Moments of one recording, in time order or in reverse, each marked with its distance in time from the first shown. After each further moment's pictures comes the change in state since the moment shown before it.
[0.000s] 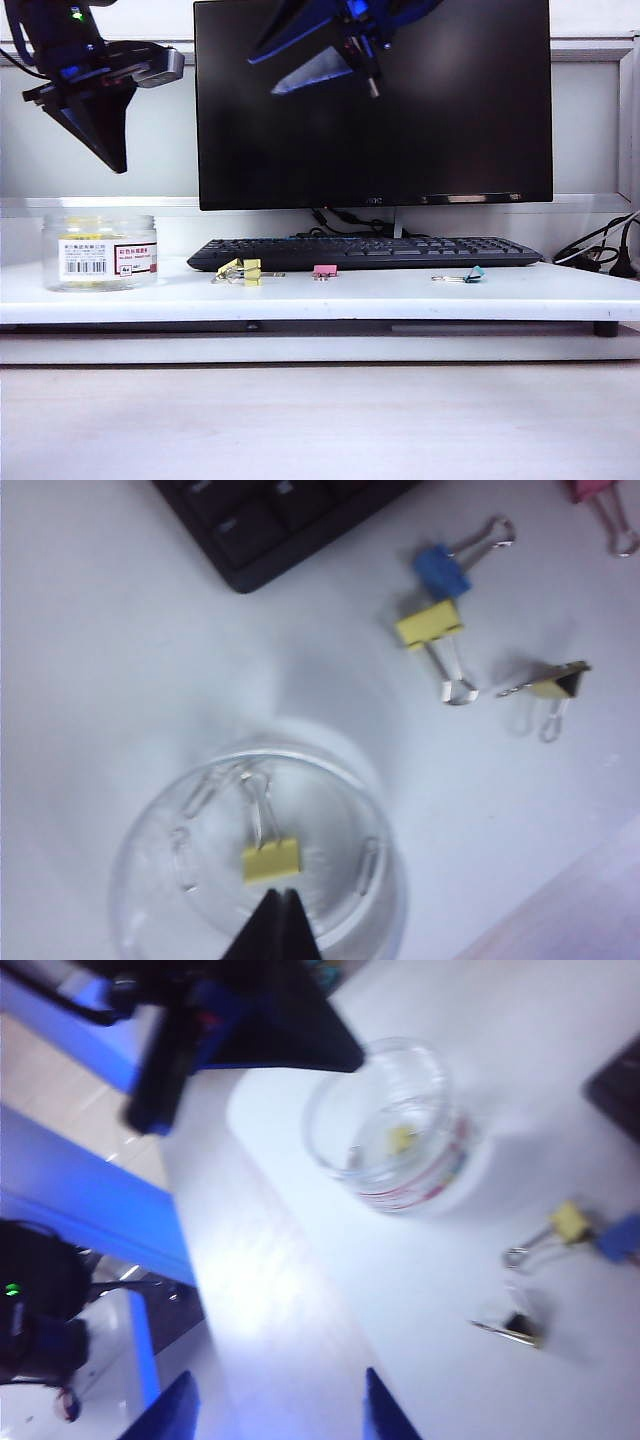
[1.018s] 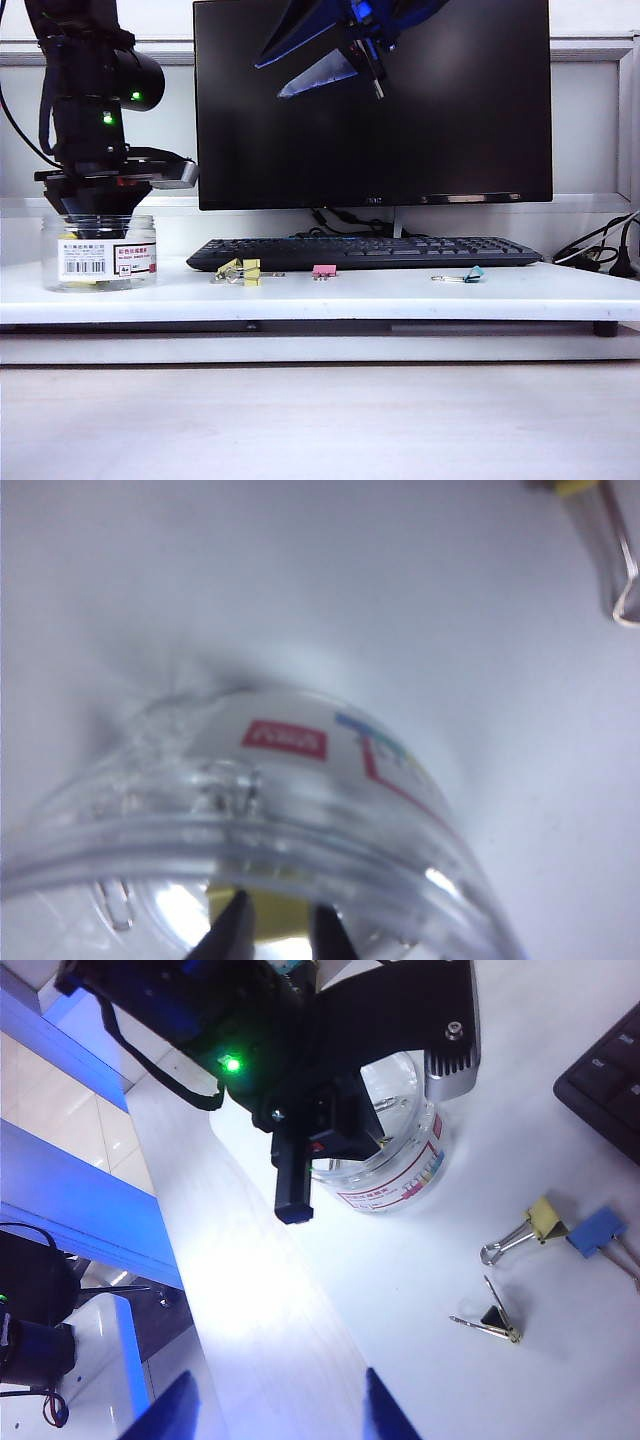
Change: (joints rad) left arm -0.039 0.206 -0.010 -0.042 -0.150 -0.023; right arm -0.002 0.000 0.000 0.000 0.010 0.000
